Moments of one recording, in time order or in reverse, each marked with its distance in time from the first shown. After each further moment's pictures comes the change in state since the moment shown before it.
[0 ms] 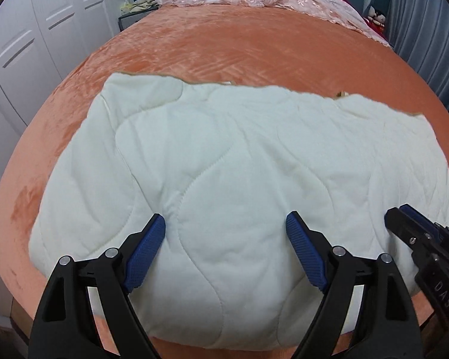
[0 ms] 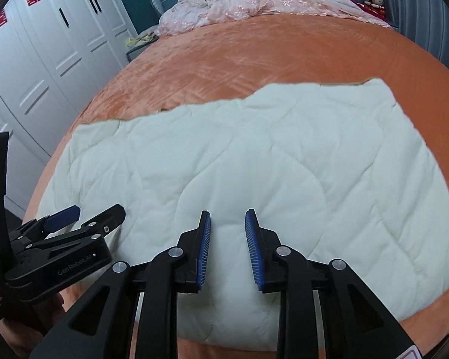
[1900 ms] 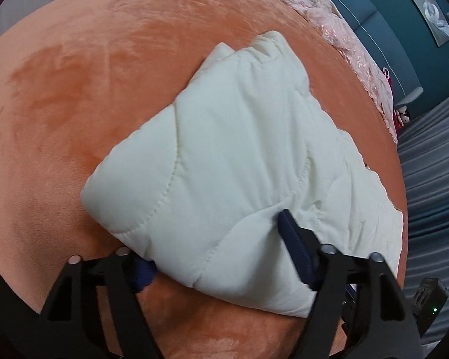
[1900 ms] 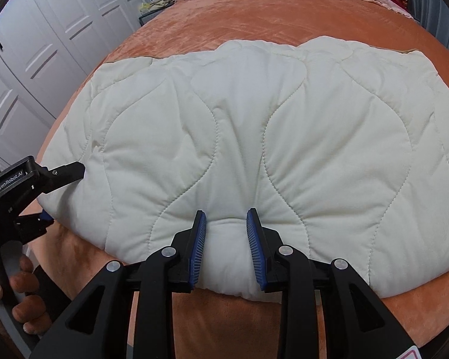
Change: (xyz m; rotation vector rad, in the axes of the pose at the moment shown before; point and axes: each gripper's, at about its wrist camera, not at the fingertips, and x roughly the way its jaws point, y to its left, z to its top) left arm -0.008 0.140 -0.041 -0.550 0.084 -0.268; right arm 0.019 0.057 -0.035 -0.068 0.155 0.029
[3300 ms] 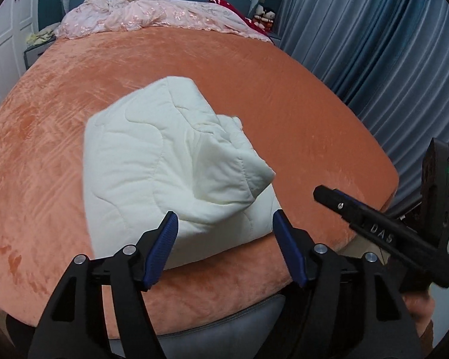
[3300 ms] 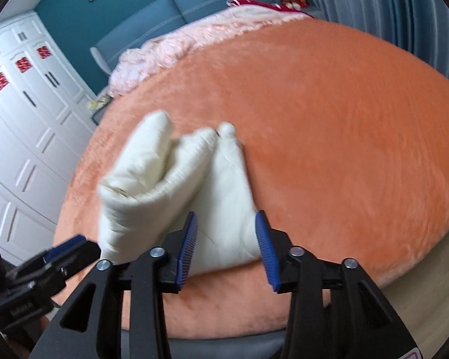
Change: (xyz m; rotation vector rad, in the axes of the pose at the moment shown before) left arm -0.078 -0.275 -0.147 0.755 0.019 -0.189; right arm -0.214 -0.207 -0.035 0.348 -0.299 -0.036
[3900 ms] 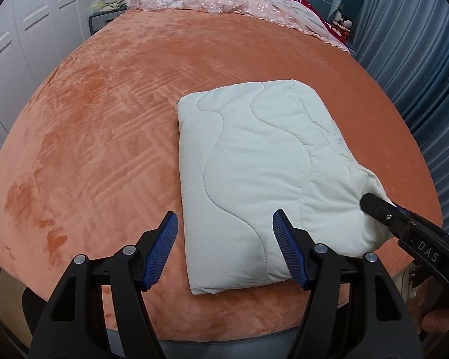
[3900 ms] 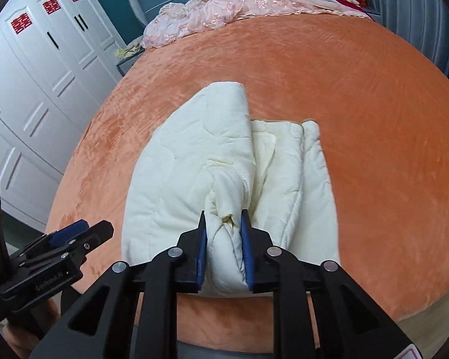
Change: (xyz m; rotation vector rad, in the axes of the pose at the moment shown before) left arm 0.022 0.086 0.018 -0.199 0.060 0.244; right arm 0.060 0.077 0.031 -0.191 0.181 0.027
